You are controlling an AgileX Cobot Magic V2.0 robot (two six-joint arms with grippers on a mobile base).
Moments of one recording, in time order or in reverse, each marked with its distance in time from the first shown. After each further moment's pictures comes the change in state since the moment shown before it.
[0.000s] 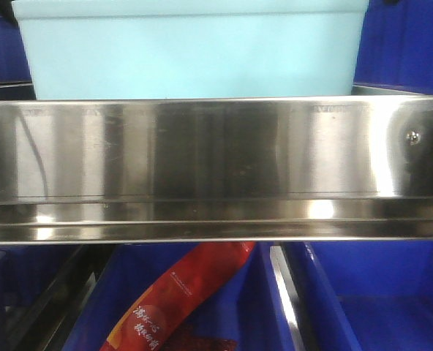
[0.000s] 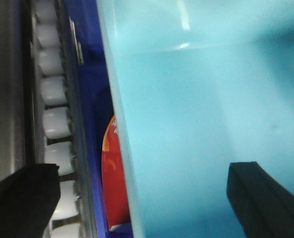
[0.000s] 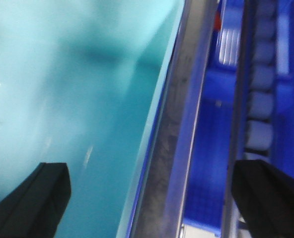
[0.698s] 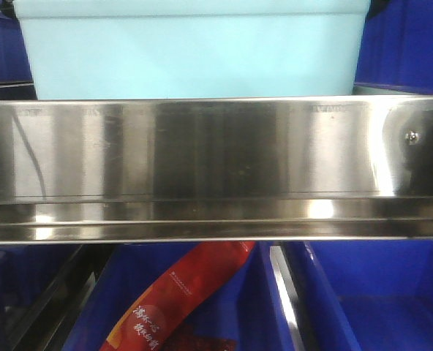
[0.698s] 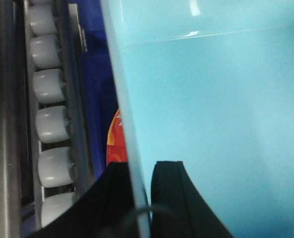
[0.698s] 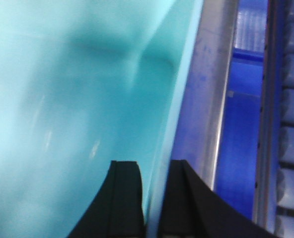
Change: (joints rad) left arm -0.002 0.057 -0.002 0.029 -0.023 -0.013; right arm 0.000 0.088 -0.002 0.020 -0.064 0.019
